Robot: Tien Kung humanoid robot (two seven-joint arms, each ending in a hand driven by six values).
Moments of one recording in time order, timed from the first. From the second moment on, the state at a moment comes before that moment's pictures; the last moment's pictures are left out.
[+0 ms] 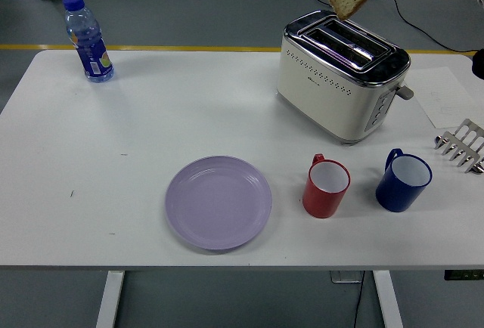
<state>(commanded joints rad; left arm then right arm) -0.14 0.07 -1.01 -0.18 1.27 0.03 0.27 0.93 -0.53 1.01 1.59 -1.13 -0.26 -0.42</state>
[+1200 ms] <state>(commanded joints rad) -0.14 0.07 -1.00 -0.18 1.27 0.03 0.27 0.79 -0.31 0.53 1.57 -0.75 -0.33 -0.43</state>
